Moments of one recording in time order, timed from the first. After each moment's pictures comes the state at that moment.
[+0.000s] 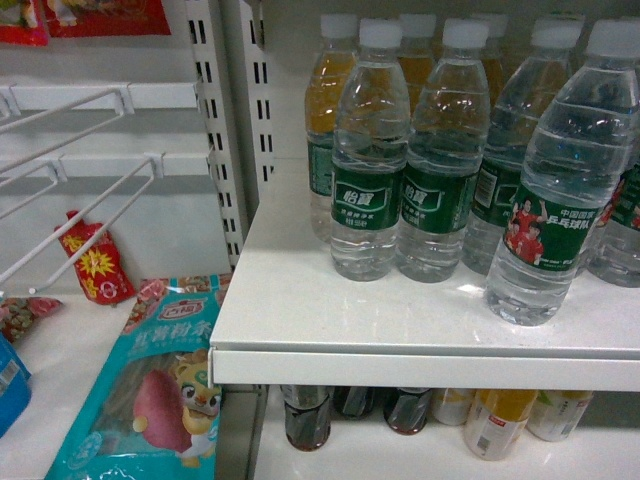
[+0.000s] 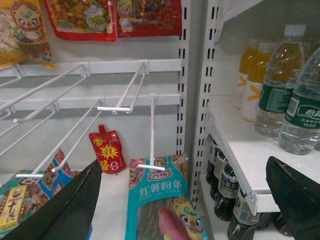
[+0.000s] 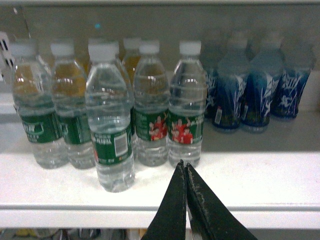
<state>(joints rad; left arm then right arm) 0.00 0.01 0.01 0.00 0.00 0.00 0.00 0.26 0.01 0.27 0.00 0.00</state>
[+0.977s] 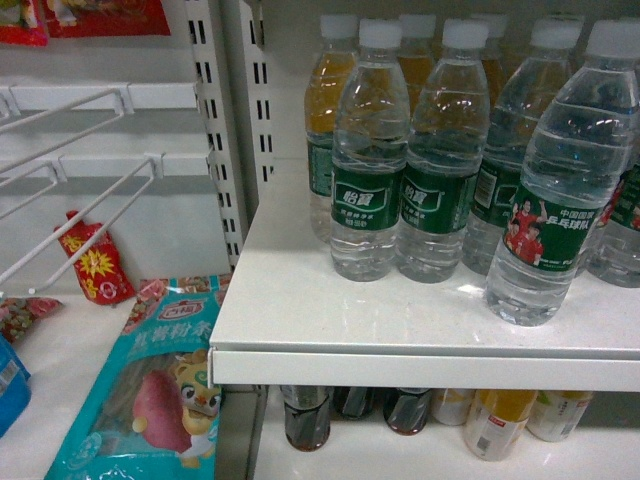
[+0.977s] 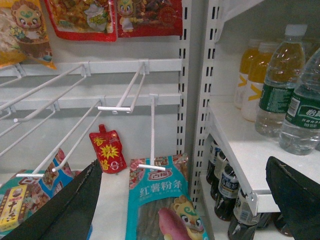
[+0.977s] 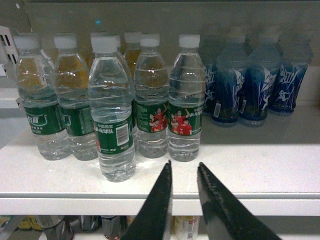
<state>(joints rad) 0.00 0.01 0.01 0.00 0.00 0.00 0.00 0.00 0.01 0.00 0.00 0.00</state>
